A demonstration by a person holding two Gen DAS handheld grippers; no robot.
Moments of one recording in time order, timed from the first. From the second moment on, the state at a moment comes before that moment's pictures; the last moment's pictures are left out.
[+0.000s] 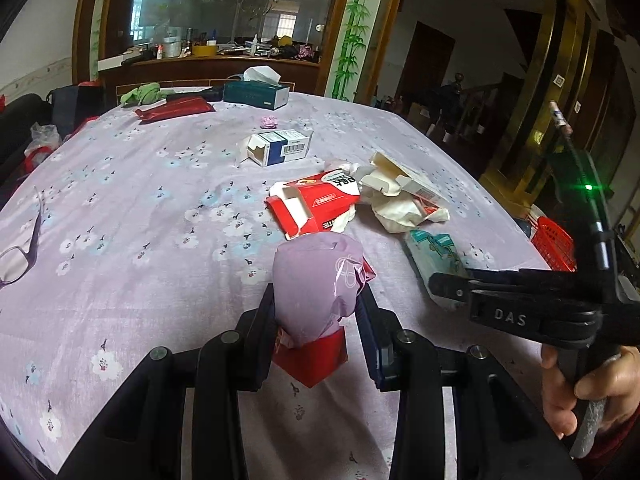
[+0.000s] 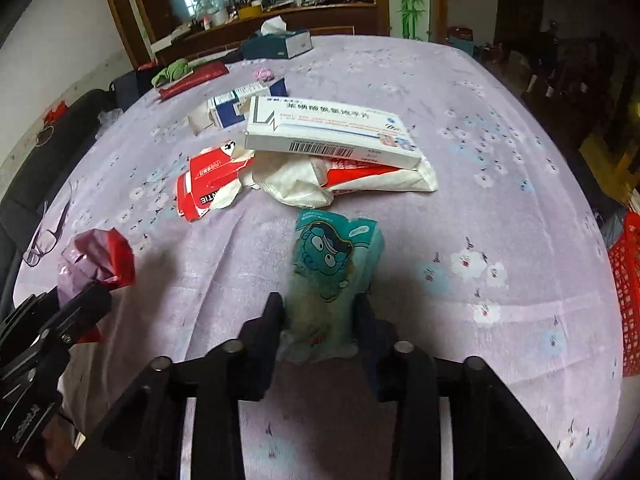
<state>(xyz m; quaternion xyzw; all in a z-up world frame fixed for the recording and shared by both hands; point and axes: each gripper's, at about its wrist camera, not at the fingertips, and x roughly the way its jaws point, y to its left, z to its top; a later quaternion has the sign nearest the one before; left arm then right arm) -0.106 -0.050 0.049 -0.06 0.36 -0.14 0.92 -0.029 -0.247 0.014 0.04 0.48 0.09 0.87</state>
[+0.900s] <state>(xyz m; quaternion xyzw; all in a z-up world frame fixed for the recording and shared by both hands) -0.127 -0.102 0.048 -0.01 0.36 -0.15 0.92 -0.102 -0.281 0.040 0.10 0.40 0.08 0.91</state>
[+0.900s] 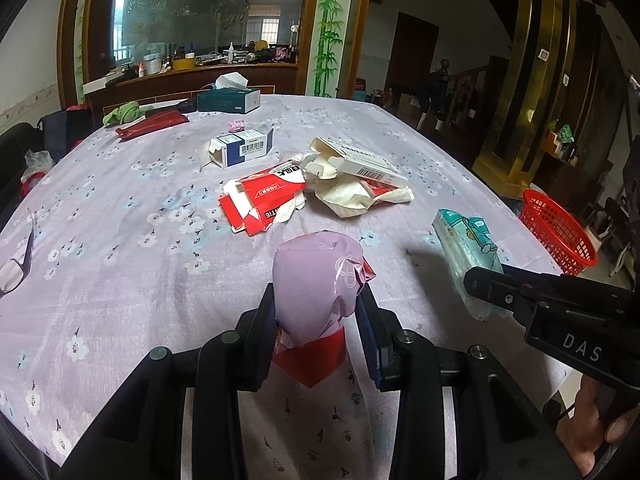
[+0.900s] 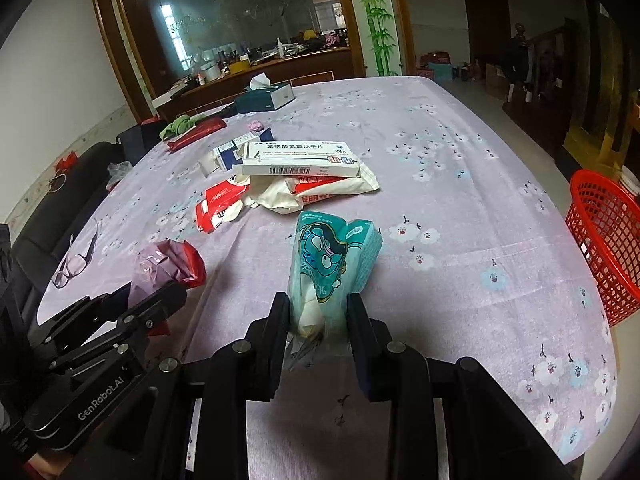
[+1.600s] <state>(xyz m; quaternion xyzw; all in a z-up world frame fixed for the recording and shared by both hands) -0.126 -0.099 0.046 -0.01 0.36 -0.14 0.92 -0.101 -0.283 0.038 0.10 0.41 0.08 0.90</state>
